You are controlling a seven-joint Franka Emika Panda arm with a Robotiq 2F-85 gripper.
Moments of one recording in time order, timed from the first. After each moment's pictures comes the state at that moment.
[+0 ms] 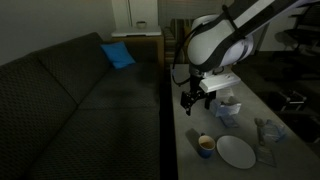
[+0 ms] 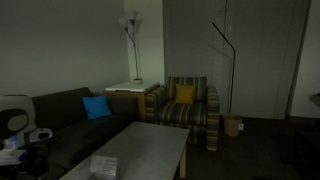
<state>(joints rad) 0.31 1.43 0.09 -0.97 -0.09 2.30 0.13</state>
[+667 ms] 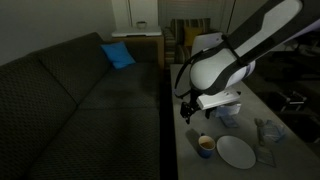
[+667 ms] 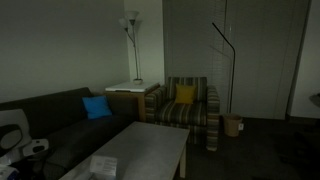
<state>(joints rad) 0.35 1.48 0.04 -1.01 -0.09 2.46 0.27</state>
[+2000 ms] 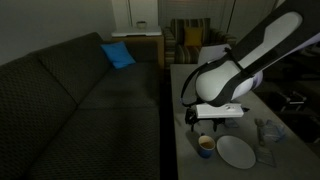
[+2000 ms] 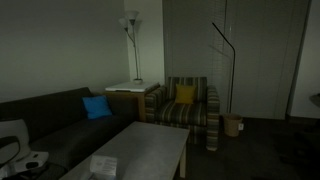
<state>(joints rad) 0.36 1.48 0.01 -1.10 0.00 2.51 0.53</state>
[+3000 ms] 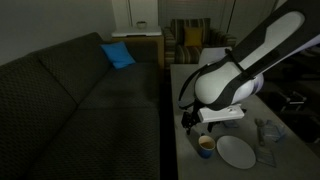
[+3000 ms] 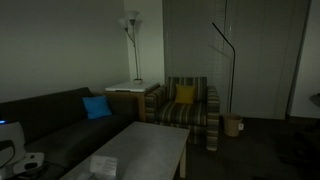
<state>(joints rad) 0.34 1.48 0.06 -1.14 0.00 2.59 0.33</state>
